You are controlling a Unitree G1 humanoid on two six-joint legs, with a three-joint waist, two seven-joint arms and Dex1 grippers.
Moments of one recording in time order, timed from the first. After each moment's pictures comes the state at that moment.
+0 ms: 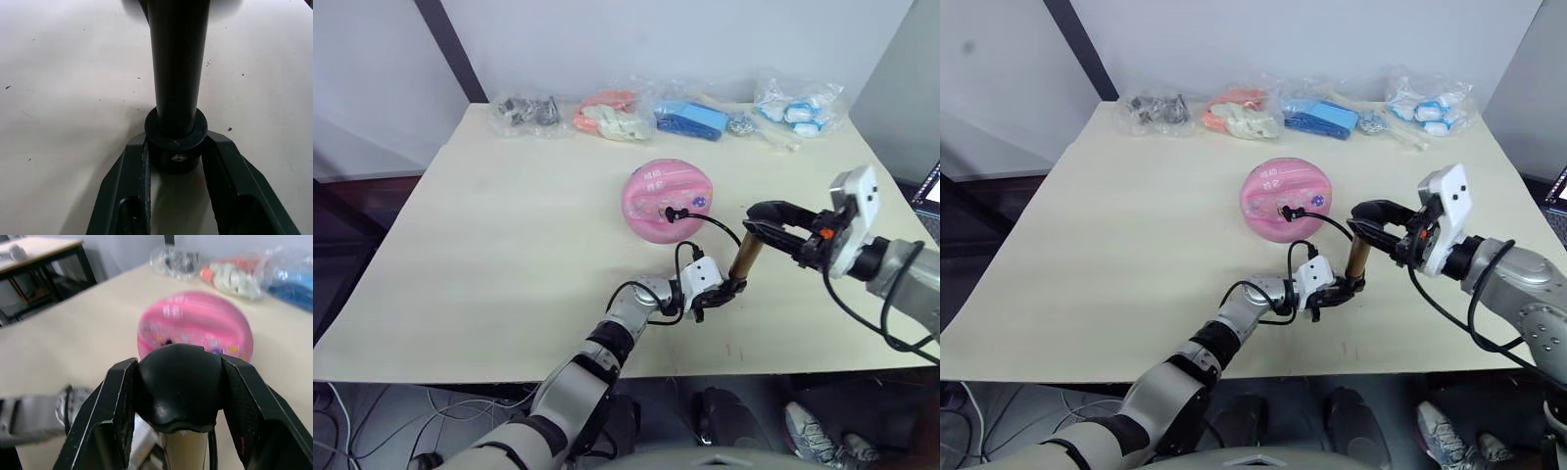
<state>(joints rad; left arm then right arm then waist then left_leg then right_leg) -0.63 0.00 -0.36 0.90 0.14 -0.23 -0.82 -0.21 -0.74 -0.11 -0.51 0.90 0.76 0.46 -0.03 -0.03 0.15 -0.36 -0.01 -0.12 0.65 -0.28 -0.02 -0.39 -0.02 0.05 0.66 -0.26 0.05</state>
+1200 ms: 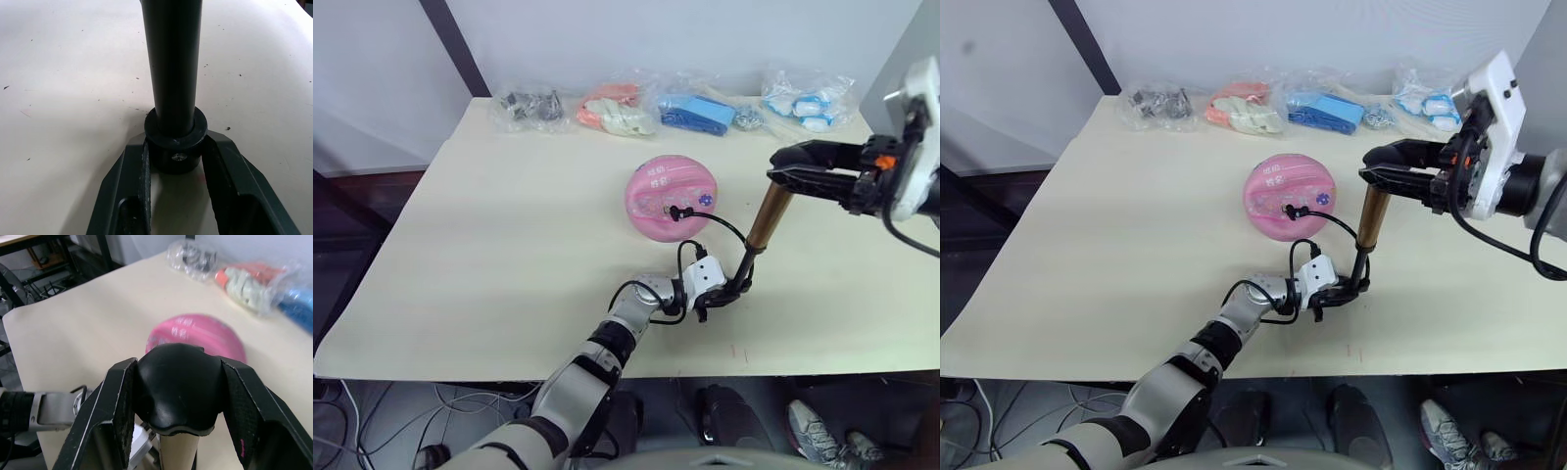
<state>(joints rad) -0.63 -0.02 -0.36 0.88 0.13 -0.23 -0.84 -0.71 -1.02 -0.29 -0.43 1.29 1.20 0.42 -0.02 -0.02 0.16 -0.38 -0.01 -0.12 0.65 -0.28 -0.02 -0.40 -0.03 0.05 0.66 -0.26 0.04</state>
